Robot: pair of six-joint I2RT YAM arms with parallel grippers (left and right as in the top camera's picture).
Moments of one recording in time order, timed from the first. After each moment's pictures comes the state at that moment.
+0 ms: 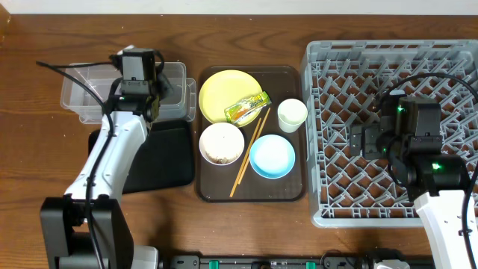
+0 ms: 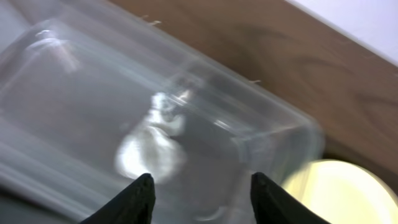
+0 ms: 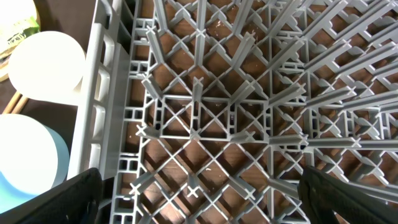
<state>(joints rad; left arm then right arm) -0.05 1.60 1.14 -0.34 -0.14 -0.48 0.04 1.10 0.98 -0.80 0.02 -0.02</state>
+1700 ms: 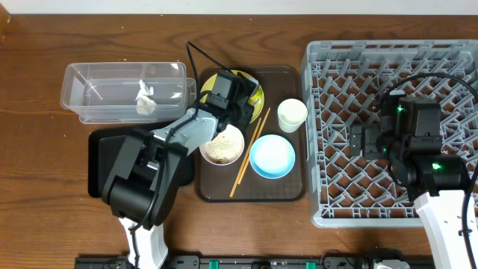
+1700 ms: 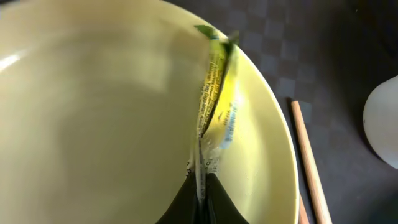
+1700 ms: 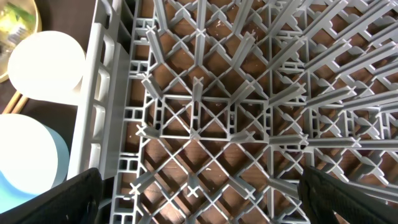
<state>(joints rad) -0.41 1.97 1.14 -0.10 0.17 0.06 0.04 1.10 0.98 -0.80 0.02 -0.02</state>
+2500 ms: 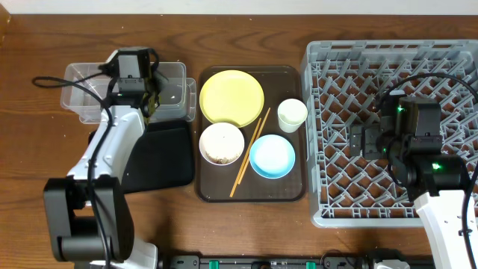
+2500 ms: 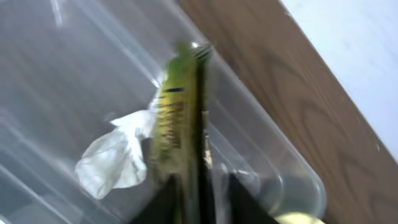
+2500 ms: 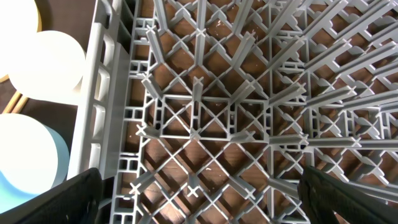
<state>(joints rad) 0.01 1.70 1.14 -0.28 -0.16 -0.87 0.04 1.10 0.98 -0.80 0.02 -0.02</state>
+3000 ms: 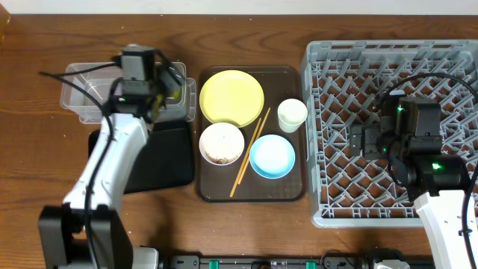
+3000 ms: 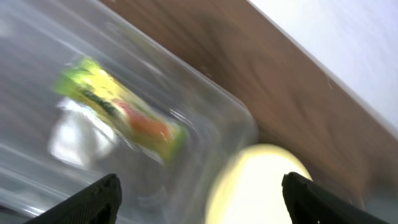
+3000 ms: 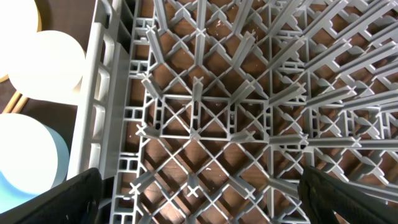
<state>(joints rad) -0.07 1.56 1.14 -0.39 -0.02 -0.65 0.04 1.10 0.98 -0.80 0.02 -0.02</state>
